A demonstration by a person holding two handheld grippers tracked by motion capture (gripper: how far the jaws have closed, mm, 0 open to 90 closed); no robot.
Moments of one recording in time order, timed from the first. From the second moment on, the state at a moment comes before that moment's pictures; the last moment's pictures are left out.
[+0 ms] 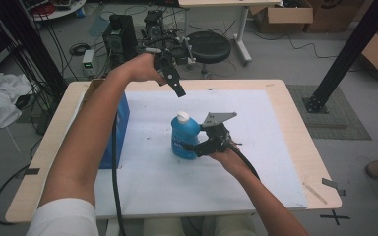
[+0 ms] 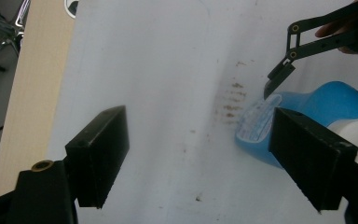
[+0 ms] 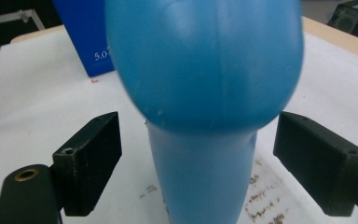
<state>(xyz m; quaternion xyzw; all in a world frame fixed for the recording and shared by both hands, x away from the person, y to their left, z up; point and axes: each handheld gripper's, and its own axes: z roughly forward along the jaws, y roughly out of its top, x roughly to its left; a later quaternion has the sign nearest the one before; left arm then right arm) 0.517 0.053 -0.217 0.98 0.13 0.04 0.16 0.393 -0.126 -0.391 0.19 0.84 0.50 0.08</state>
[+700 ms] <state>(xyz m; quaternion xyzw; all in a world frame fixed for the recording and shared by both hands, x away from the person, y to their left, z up) 0.518 0.059 -0.219 0.98 0.14 0.04 0.16 0.397 -0.114 -0.397 0.20 0.84 0.50 0.08</state>
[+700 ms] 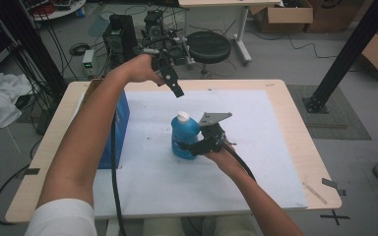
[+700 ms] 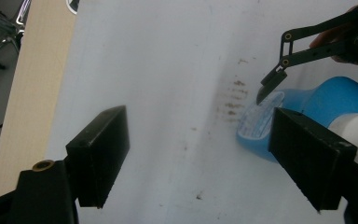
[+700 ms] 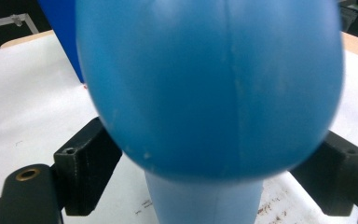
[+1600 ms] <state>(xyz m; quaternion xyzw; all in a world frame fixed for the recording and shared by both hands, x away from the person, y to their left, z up) 0.519 0.061 -0.221 0.98 0.14 0.04 0.16 0.396 -0.112 -0.400 0.20 0.83 0.51 0.10</state>
